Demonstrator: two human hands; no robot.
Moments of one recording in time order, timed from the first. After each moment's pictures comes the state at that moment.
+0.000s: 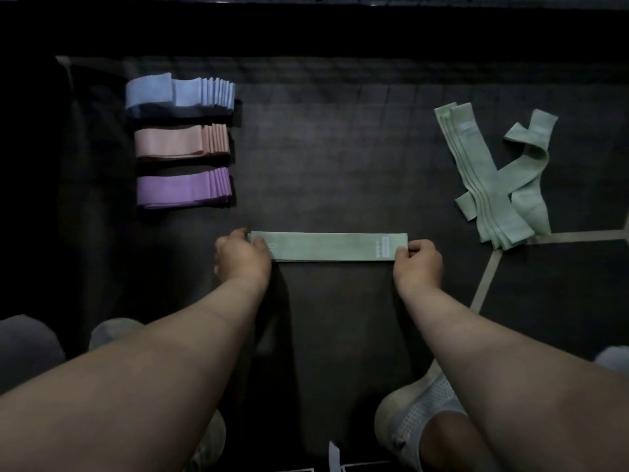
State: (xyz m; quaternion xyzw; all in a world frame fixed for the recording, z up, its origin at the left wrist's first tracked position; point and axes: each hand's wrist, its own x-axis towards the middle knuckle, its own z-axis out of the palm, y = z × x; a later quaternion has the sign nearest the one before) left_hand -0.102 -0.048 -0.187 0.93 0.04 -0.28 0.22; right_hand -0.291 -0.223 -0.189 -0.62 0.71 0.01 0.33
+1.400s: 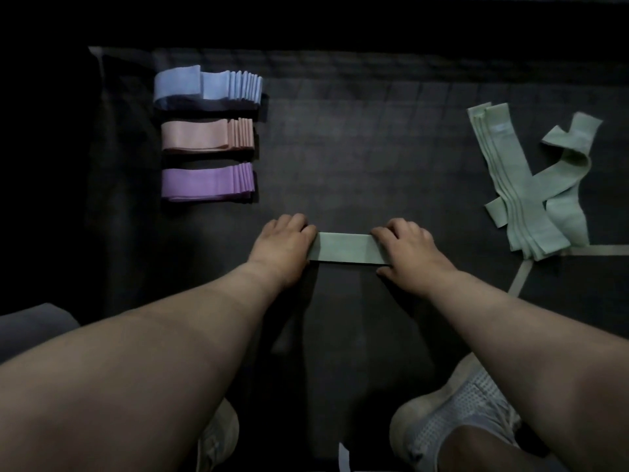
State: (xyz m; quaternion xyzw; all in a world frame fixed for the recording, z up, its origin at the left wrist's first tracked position) left_hand -0.089 -0.057 -0.190 0.83 -0.51 -0.25 -0.04; right_hand -0.257 -0.232 -0.178 -0.93 0.21 0.27 0.14
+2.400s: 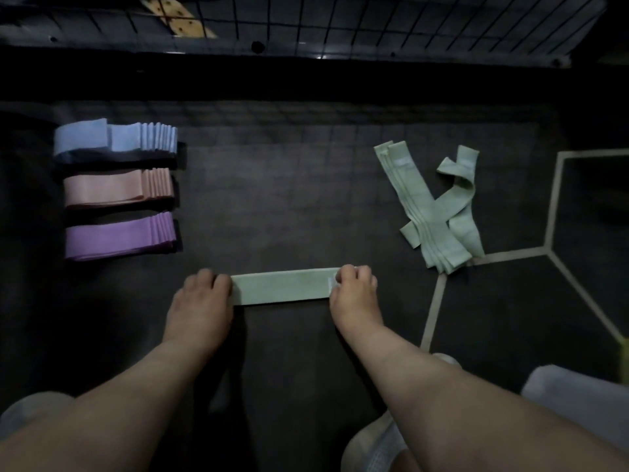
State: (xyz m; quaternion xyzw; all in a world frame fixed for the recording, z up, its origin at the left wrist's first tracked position) left_hand -0.104 -0.040 -0.190 0.88 -0.43 -0.22 -0.04; right_hand -0.282 -0.209 -0.198 -0.81 0.53 0.13 0.22
